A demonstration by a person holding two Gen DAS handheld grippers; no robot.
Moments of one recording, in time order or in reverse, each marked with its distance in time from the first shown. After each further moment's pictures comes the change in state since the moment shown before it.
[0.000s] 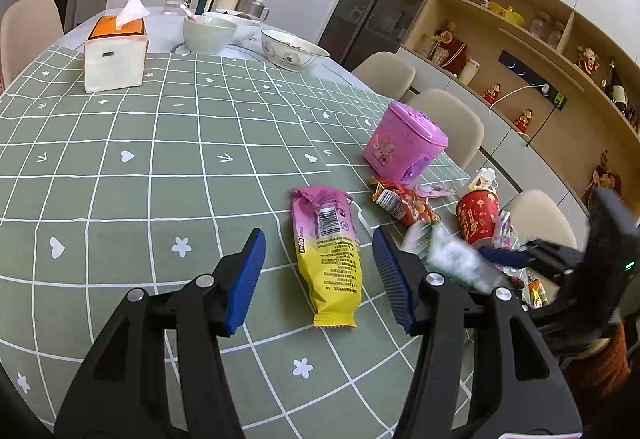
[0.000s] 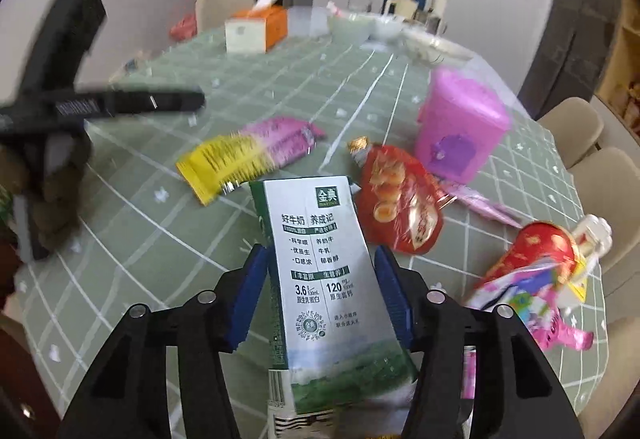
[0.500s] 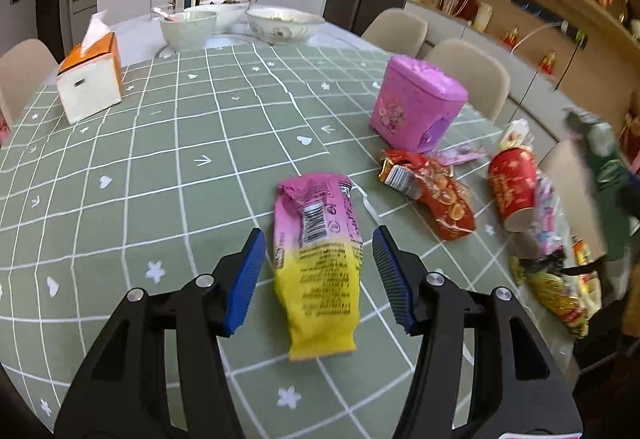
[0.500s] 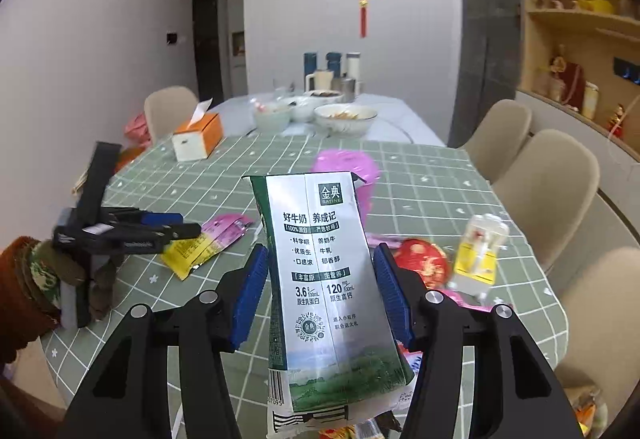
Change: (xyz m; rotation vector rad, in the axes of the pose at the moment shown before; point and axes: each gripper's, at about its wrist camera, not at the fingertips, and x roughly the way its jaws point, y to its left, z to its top) left arm 0.049 -0.042 0.008 0.159 0.134 0.157; right arm -0.096 -0.056 -0.013 0.203 -0.235 -0.131
